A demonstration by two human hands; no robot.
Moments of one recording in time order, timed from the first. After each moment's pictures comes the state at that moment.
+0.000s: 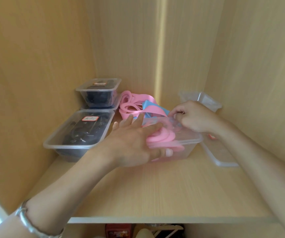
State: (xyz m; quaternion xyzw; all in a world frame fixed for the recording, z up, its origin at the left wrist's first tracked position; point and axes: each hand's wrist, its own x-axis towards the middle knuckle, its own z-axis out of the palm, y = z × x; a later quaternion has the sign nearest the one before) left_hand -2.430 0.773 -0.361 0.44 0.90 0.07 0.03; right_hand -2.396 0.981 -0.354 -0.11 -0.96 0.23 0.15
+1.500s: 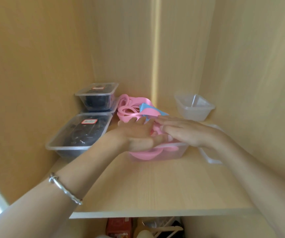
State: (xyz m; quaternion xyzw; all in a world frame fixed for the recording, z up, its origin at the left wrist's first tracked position) left_hand -2.449 0.799 -0.357 0.43 0.90 0.03 0.06; right_hand -2.371 0.959 -0.362 -0.02 -0.98 0.21 0.01
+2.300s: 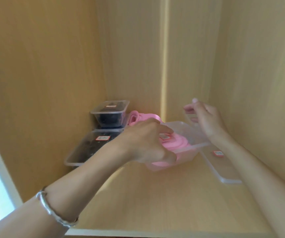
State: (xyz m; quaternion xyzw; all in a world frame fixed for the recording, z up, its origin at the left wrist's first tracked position) left_hand -2.425 0.776 -0.312 0.46 0.87 0.19 0.00; right_hand -2.401 0.984 -0.340 -0.10 -0.76 0.49 0.41
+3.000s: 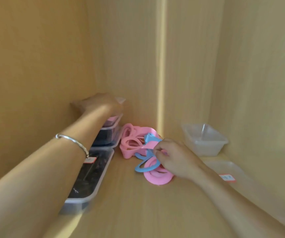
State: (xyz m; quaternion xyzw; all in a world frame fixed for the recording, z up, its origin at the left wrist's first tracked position) left_hand -2.583 0.812 -0.252 0.08 0.98 0.12 -0.11; right_hand -2.433 0.956 -0.367 -0.01 -0.95 0.19 0.24
